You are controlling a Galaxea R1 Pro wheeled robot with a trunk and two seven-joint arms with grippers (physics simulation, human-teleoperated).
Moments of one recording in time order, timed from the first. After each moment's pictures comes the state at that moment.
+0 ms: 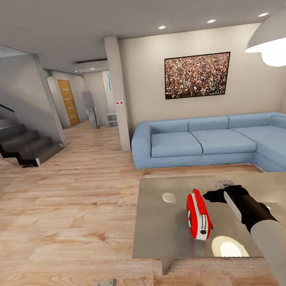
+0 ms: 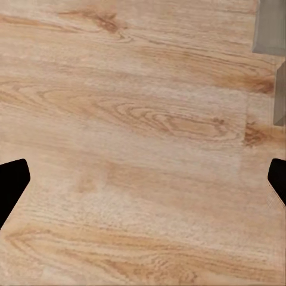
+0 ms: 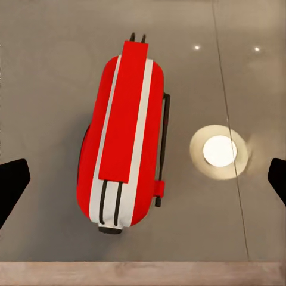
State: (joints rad) left arm -0.12 -0.09 0.00 -0.82 -0.01 0.16 0.24; right arm -0.79 -0.17 -0.01 -0.72 -0.03 0.67 0.08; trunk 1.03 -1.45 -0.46
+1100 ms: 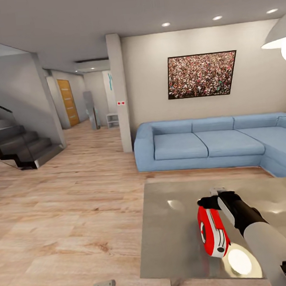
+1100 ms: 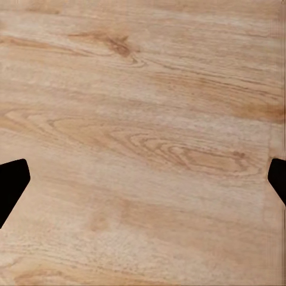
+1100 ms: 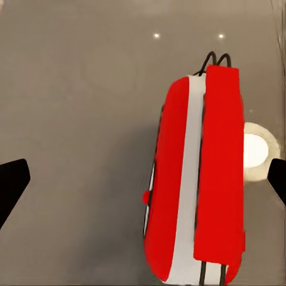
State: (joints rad) left arm -0.12 -0.09 0.00 -0.80 -0.01 0.14 0.24; right arm -0.80 -0.13 -0.01 -0.61 -0.05 0.62 0.08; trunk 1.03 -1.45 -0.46
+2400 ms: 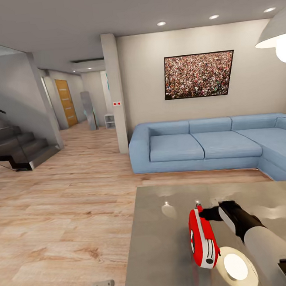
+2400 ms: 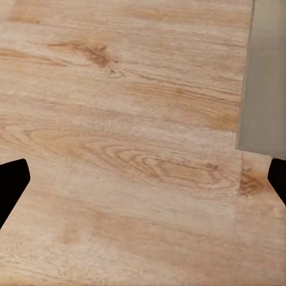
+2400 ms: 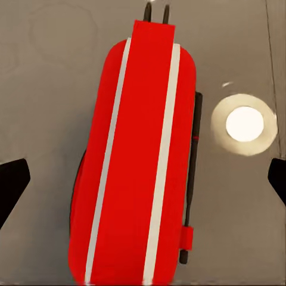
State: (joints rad) left arm -0.12 -0.08 0.00 -0.80 -0.01 0.14 0.24; right arm -0.80 -0.13 -0.01 -0.45 -0.05 0.58 0.10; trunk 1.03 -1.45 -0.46
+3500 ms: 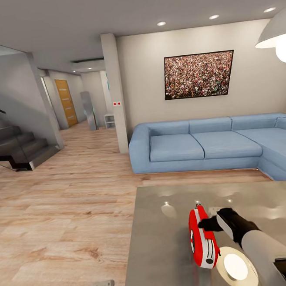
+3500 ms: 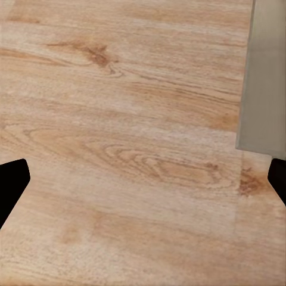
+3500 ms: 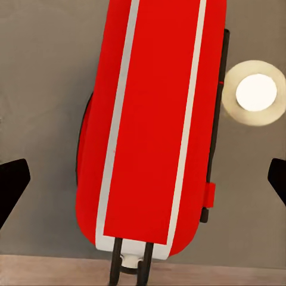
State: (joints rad) left arm -0.12 -0.08 0.00 -0.80 -0.01 0.14 0.24; right arm -0.80 -0.10 0.00 -0.34 -0.04 0.58 0.10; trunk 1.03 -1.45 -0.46
